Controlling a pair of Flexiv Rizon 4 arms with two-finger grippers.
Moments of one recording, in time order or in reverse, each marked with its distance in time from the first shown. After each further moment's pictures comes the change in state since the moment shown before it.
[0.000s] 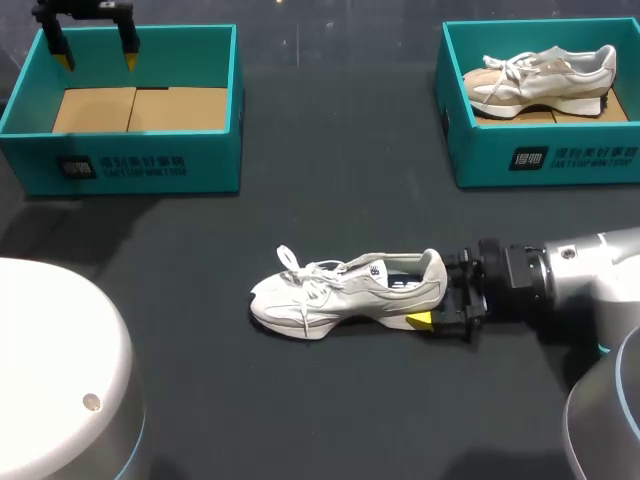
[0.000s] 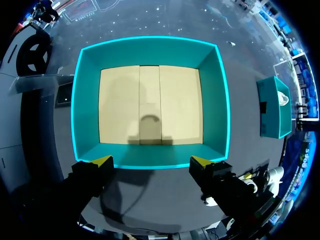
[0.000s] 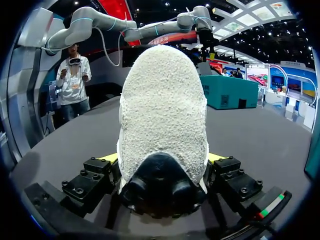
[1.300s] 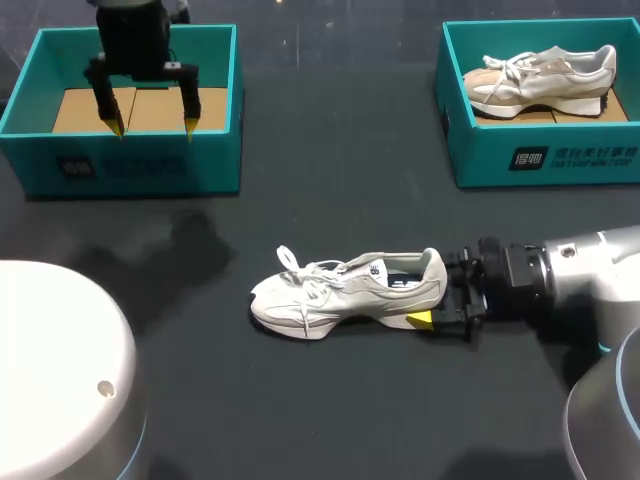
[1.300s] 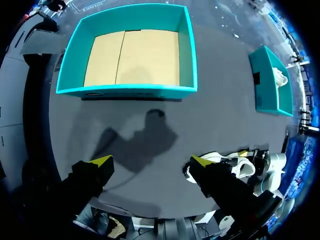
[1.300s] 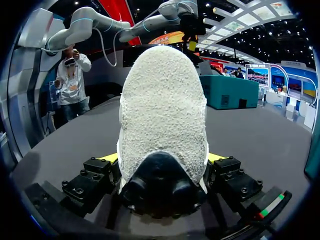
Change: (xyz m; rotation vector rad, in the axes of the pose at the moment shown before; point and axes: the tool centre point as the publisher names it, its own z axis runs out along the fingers) left arm 0.113 0.164 -0.006 -0.073 -0.040 -0.048; right arm -0.001 0.000 0.000 0.001 0.004 0.000
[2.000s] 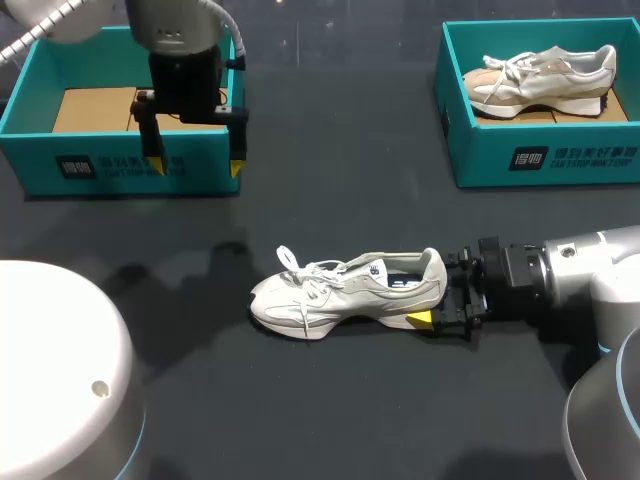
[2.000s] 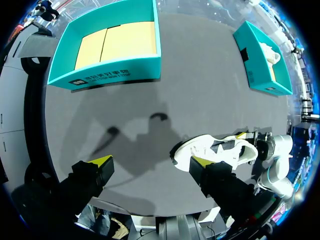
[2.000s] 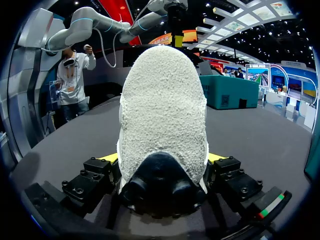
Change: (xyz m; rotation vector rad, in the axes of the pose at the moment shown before) left arm 0.052 0.057 0.011 0.020 -0.018 0.055; right arm 0.000 0.000 0.000 0.000 0.000 0.000
